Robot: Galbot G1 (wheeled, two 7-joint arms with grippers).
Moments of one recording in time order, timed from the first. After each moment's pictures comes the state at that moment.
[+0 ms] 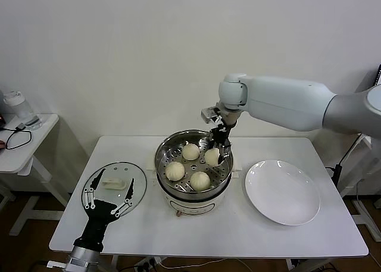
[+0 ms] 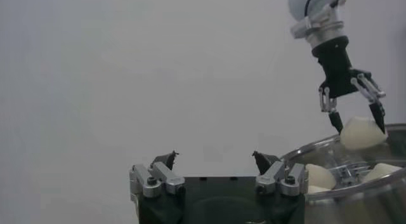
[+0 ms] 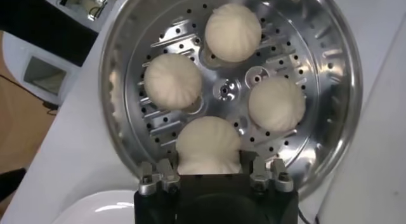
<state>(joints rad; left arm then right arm) 1.69 -1.17 -0.53 -2.17 0.10 -0.24 -0.13 0.67 1.22 -1.51 1.10 0.48 -0.16 -1.21</state>
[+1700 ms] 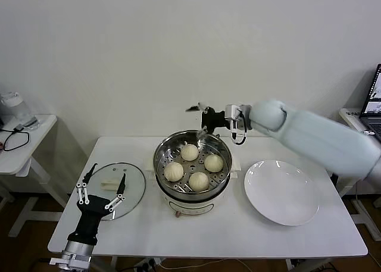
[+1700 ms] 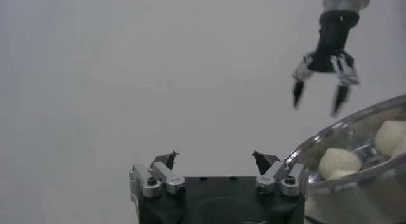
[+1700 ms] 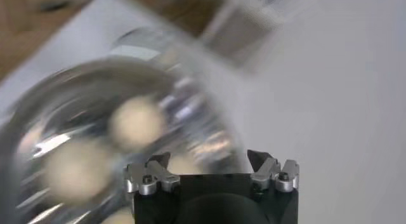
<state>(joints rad) 1.66 -1.17 -0.57 -2.13 0.32 -0.22 -0.21 0.16 0.83 -0.81 1.44 0.54 0.09 -0.30</state>
